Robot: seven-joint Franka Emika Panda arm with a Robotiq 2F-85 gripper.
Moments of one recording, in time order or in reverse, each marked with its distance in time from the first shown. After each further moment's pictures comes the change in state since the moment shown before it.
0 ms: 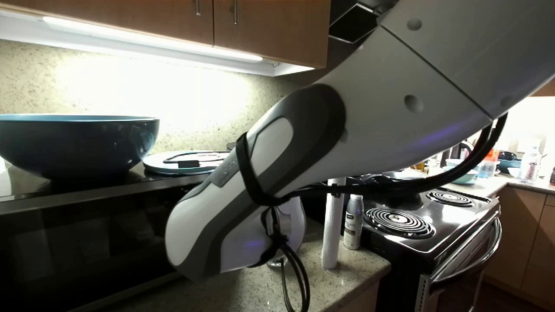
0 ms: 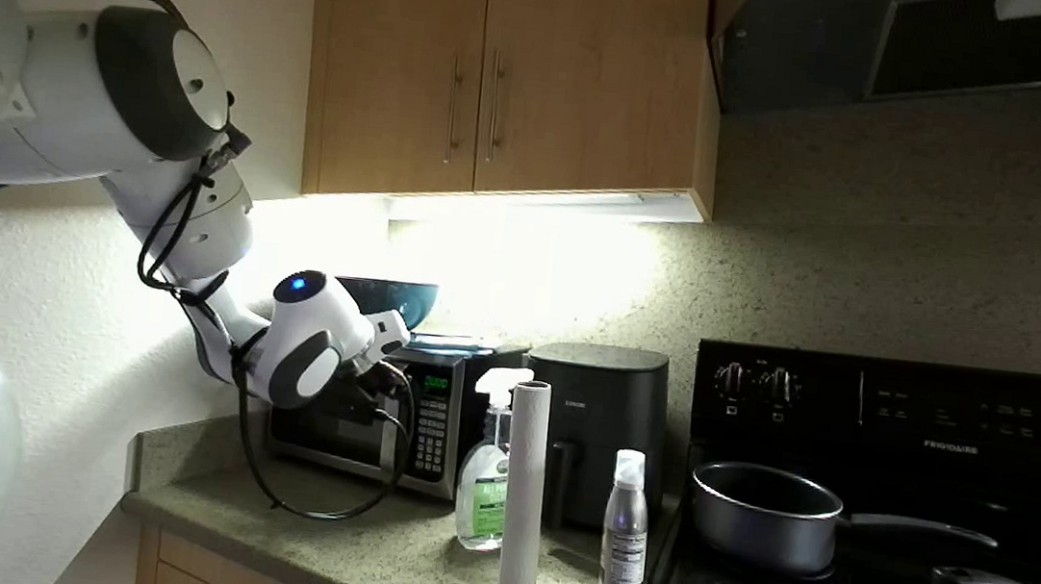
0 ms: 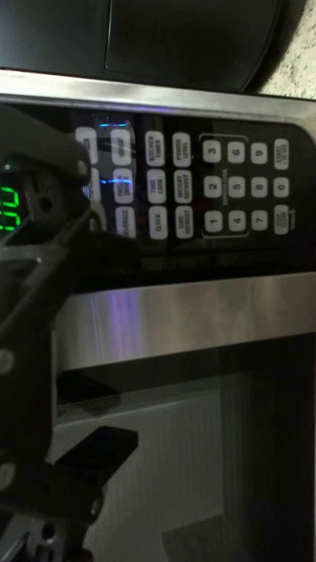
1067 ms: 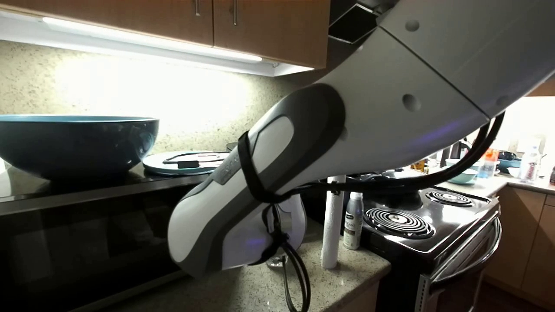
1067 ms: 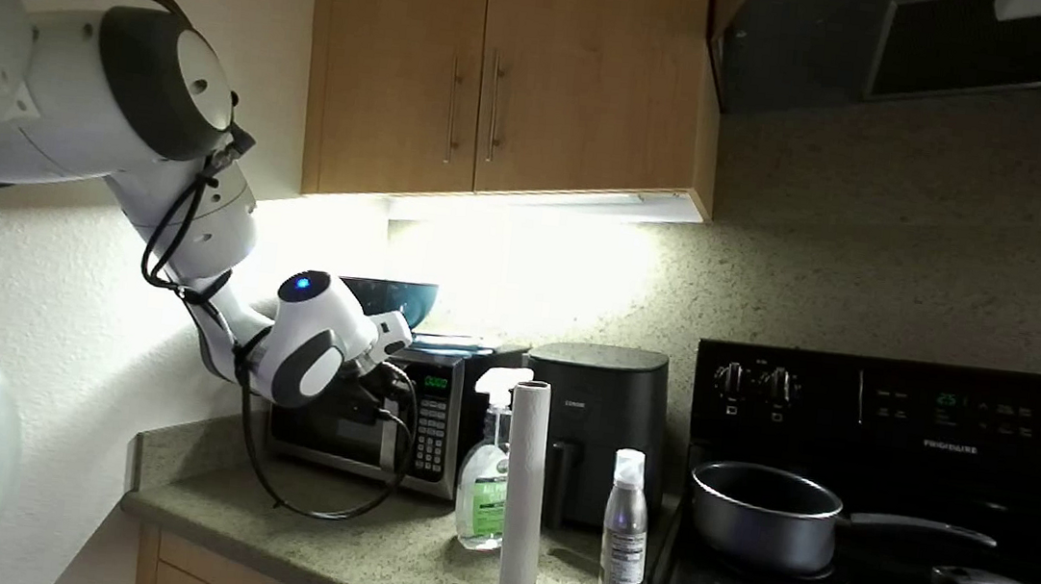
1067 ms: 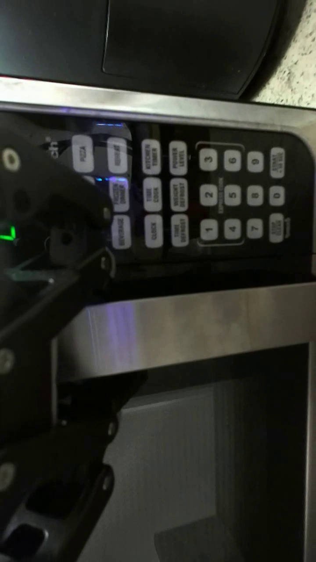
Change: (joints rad) arm -0.013 -0.003 0.008 -0.001 -0.001 -0.015 -0.023
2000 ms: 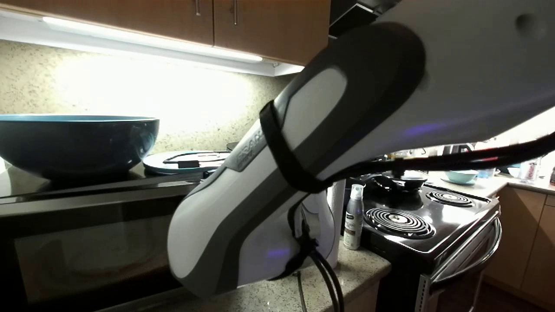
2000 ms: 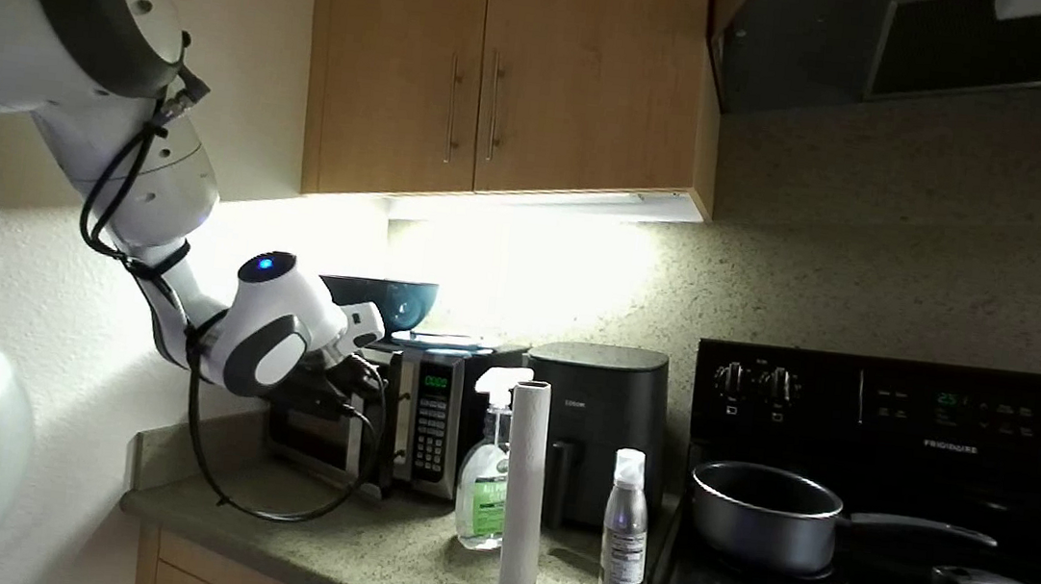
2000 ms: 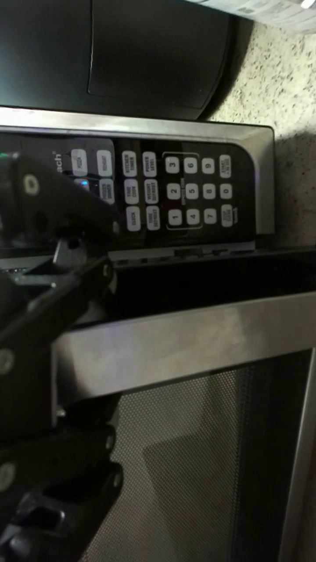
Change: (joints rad) arm 0.158 -0.138 -0.077 -0.202 0.060 0.011 0.019
